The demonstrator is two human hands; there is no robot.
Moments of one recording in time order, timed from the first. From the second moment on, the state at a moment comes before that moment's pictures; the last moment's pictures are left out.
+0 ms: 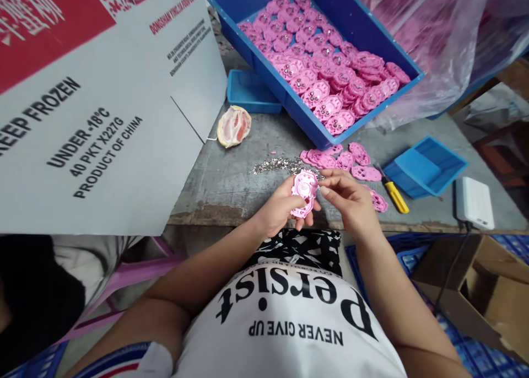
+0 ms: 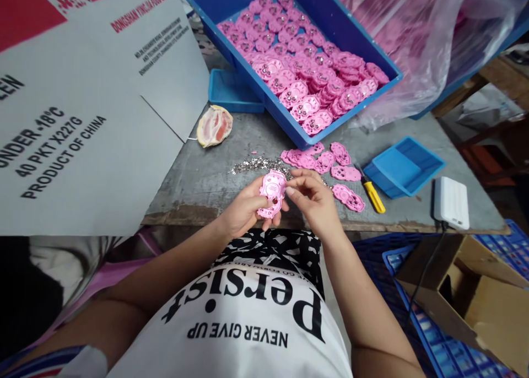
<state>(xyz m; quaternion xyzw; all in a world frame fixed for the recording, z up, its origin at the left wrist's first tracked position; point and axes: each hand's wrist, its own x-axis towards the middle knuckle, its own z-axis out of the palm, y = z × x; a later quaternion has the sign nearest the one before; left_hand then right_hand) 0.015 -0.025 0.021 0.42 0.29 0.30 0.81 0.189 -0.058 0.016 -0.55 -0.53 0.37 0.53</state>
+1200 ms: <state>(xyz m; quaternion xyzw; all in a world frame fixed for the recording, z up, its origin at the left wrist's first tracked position) 0.018 -0.031 0.015 0.43 0.30 0.30 0.79 0.180 -0.063 0.020 -0.55 -0.63 0.33 0.43</state>
